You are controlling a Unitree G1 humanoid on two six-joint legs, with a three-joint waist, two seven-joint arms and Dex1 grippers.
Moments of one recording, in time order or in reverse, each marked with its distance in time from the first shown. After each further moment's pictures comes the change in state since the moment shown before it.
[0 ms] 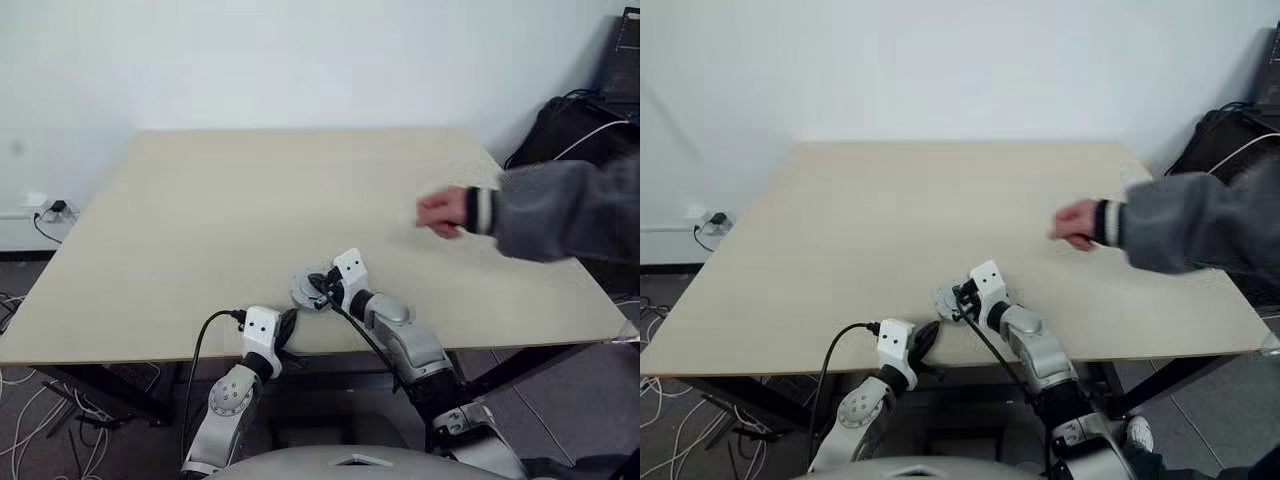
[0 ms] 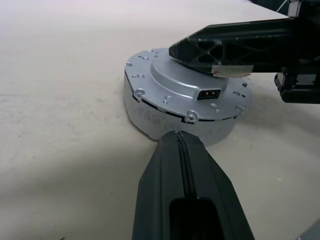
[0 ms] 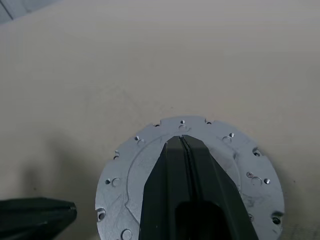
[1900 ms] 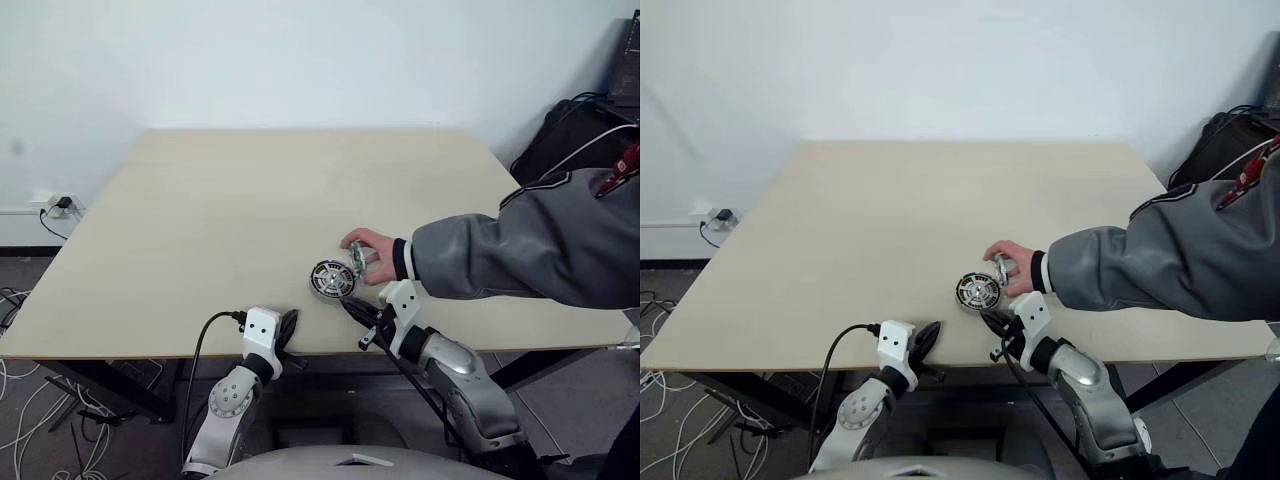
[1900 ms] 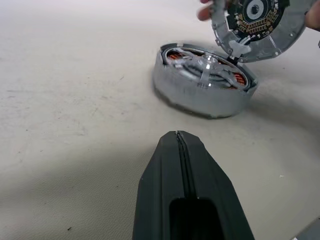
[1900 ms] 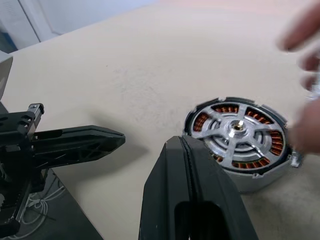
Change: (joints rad) left arm 0.000 -0.003 0.001 0.020 -0.001 -0.026 -0.015; right arm 0.385 -0.202 -0.073 -0.441 0.154 -0.088 0.118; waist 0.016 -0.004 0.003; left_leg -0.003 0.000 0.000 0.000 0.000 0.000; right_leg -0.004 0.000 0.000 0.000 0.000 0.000
